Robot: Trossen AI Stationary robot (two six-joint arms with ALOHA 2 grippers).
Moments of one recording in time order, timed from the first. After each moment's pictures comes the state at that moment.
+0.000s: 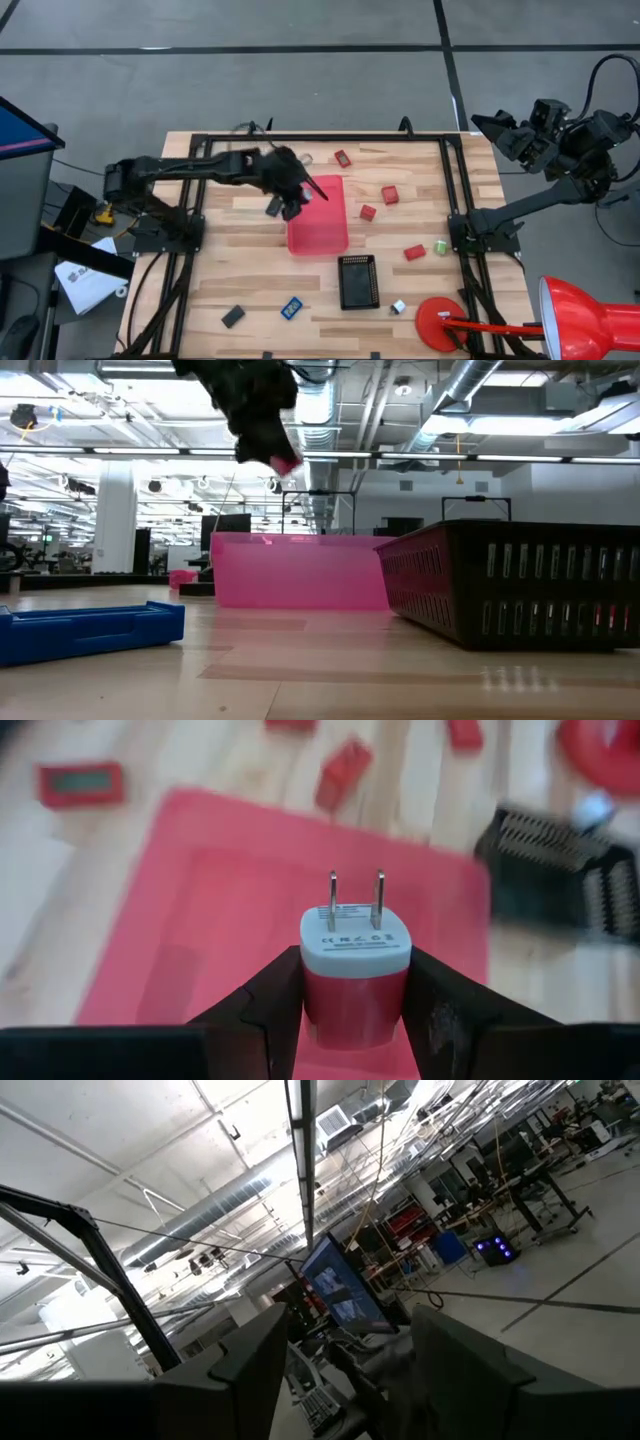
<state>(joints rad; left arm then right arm) 0.20 1.50 1.19 -0.57 0.10 -0.13 0.24 0.61 1.27 -0.29 0.45 0.46</state>
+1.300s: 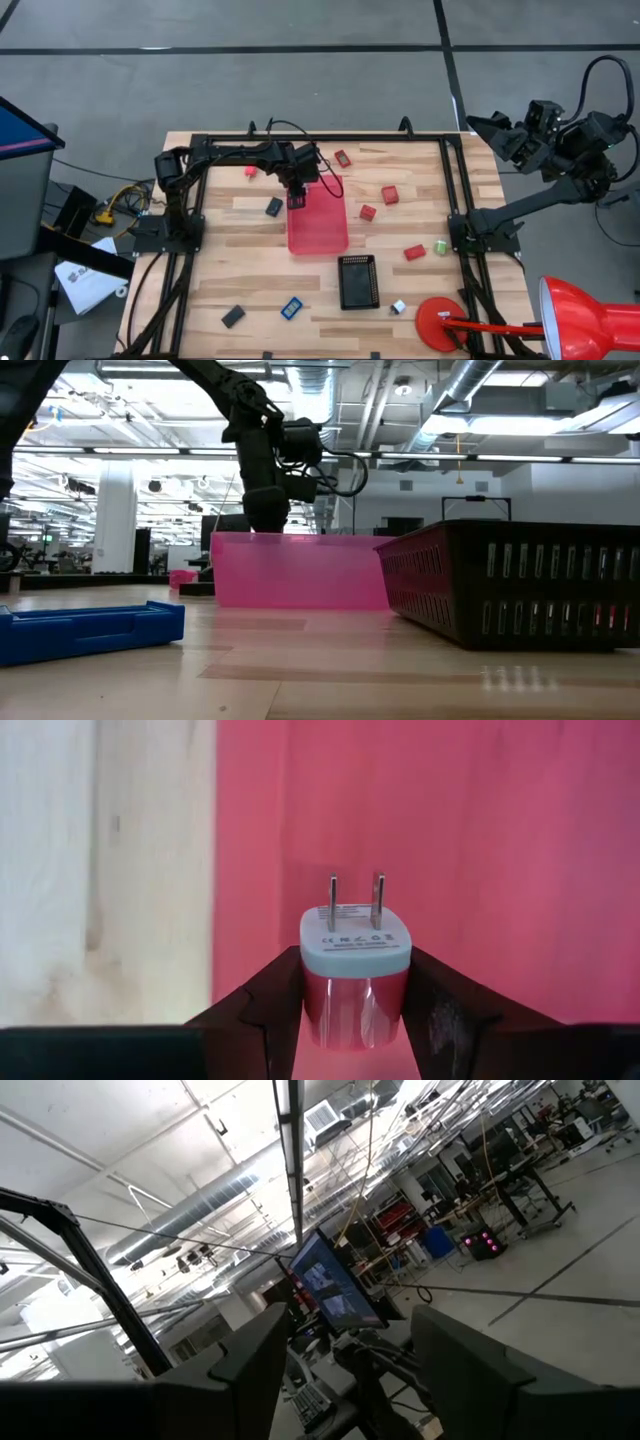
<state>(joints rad) 0.37 1.89 1.33 -0.73 0.02 0.26 0.23 0.63 1.27 -0.29 0.47 0.47</state>
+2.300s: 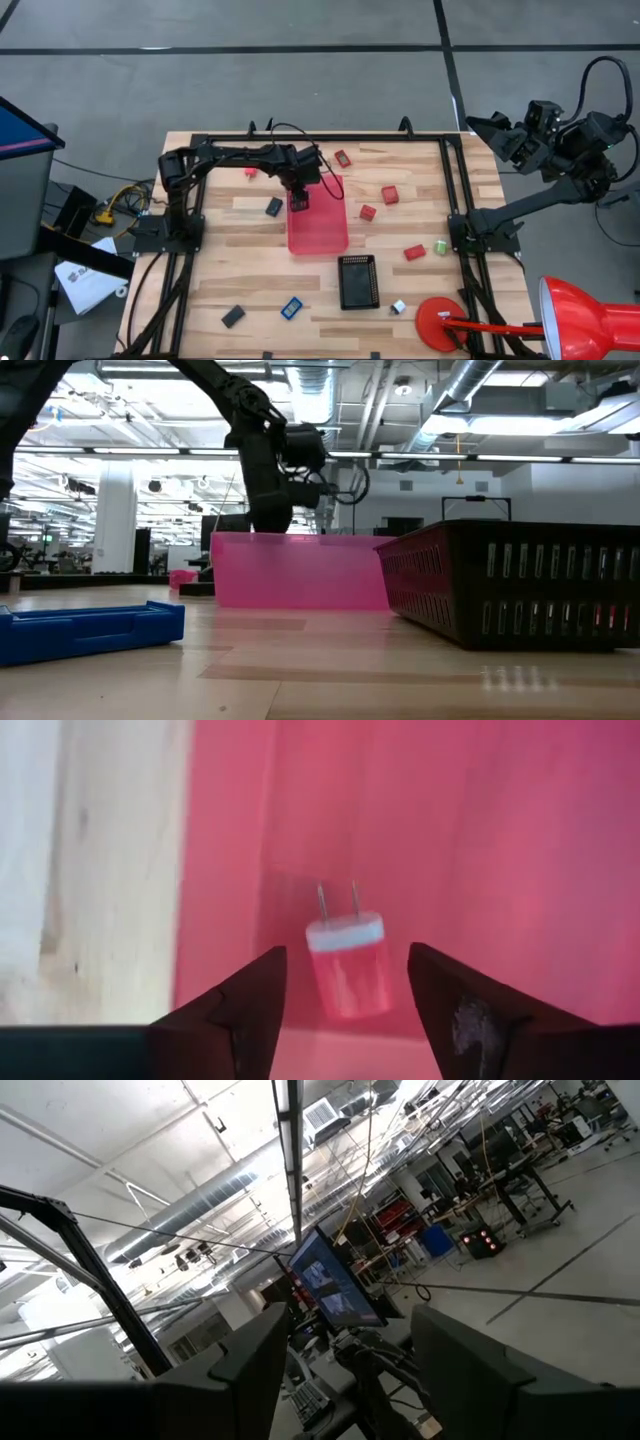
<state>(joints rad) 0.37 1.90 1.33 -0.70 0.05 0.17 0.23 0.63 1.27 -0.30 0.47 0.47</state>
